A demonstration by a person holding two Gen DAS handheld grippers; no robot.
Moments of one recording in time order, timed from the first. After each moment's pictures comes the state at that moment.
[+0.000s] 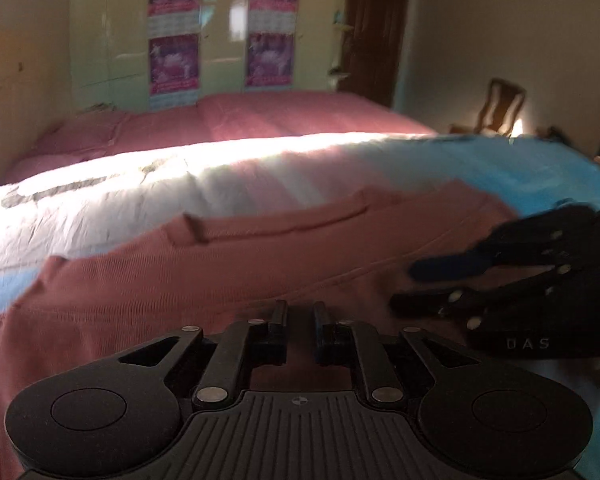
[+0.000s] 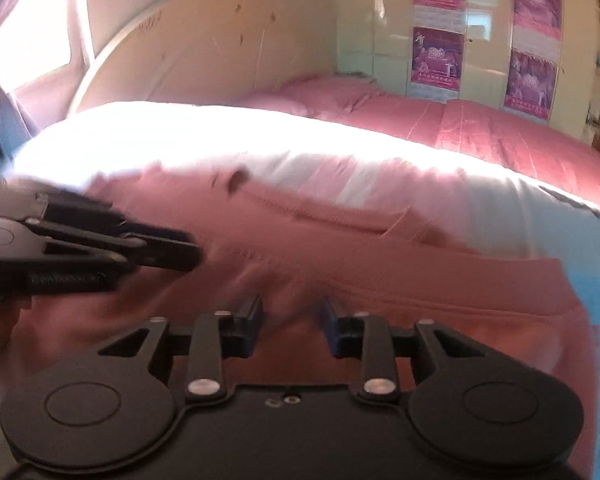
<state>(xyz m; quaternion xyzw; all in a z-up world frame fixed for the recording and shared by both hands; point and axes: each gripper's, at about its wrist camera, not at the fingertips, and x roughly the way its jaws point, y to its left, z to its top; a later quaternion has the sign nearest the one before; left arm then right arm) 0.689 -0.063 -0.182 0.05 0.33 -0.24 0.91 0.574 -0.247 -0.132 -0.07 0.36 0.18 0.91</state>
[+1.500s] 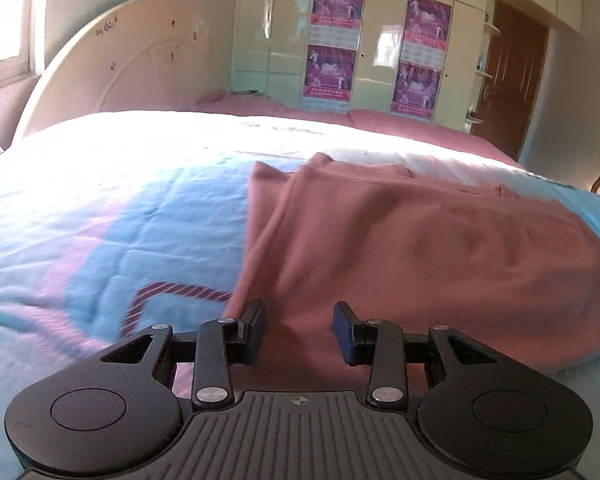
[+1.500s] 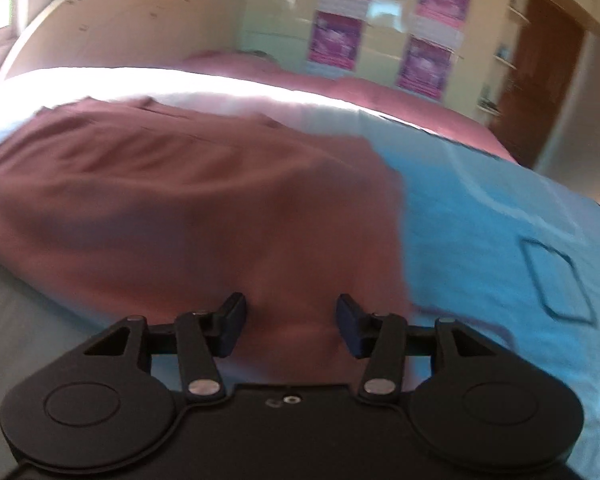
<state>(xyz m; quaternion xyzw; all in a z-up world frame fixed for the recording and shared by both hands) 0.536 0.093 -0.194 -0.02 0.32 -0.03 0.95 0.438 -0.331 -0.131 -0.10 0.37 0.02 0.92</state>
